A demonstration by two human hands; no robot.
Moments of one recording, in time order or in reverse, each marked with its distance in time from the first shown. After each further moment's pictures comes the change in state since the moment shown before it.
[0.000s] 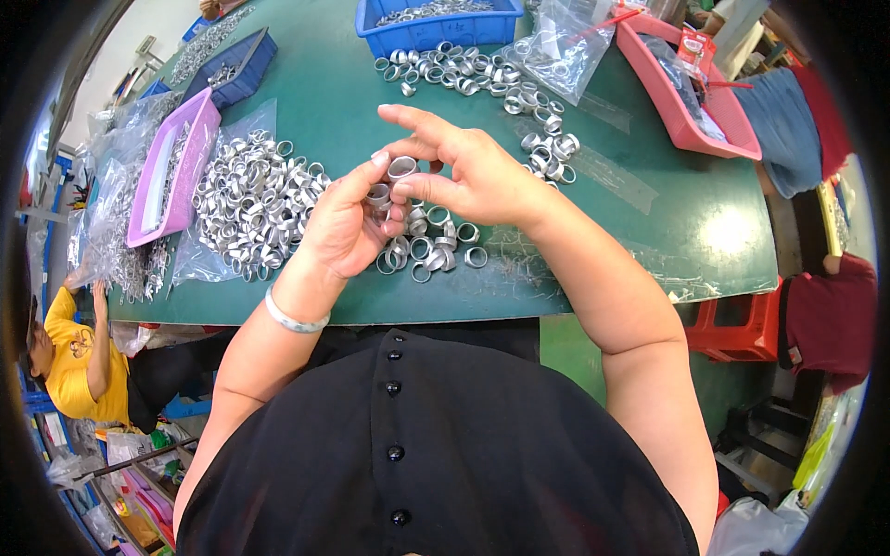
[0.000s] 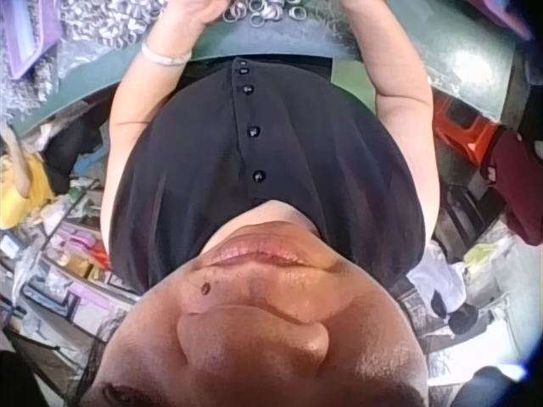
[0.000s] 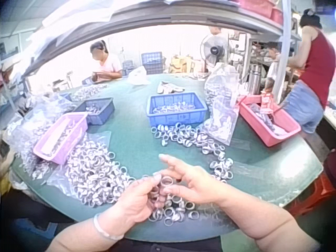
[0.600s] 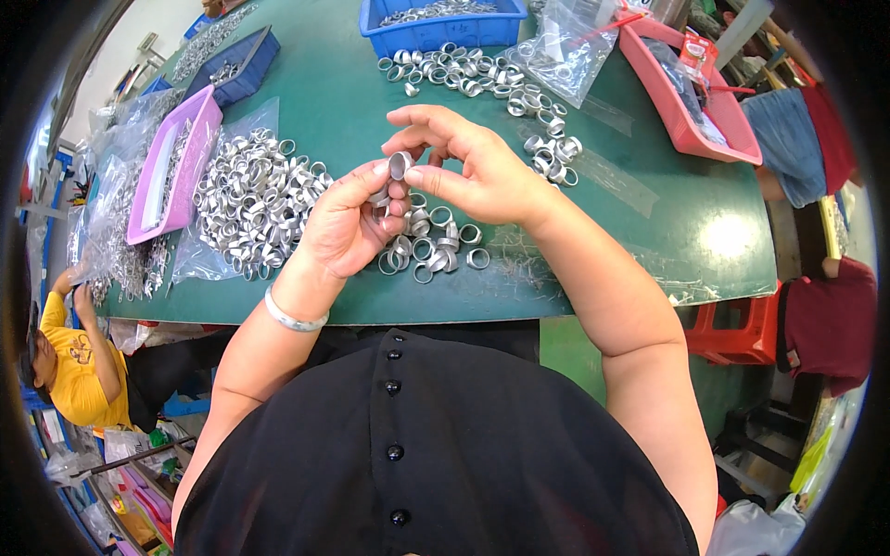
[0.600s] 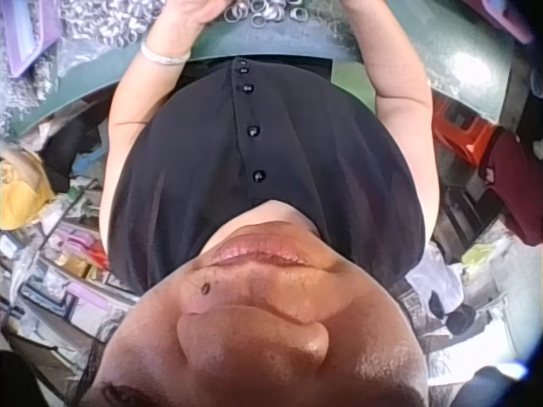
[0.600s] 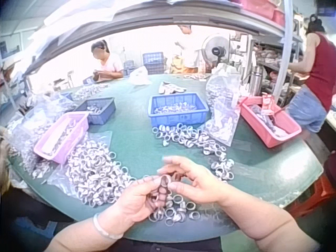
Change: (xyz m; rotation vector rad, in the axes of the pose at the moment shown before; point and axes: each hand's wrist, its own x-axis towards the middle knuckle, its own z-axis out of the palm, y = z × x) left_hand 0.000 0.000 -0.006 -0.107 -0.031 0.002; right_hand 0.001 0.002 -0.001 0.116 0.037 0.013
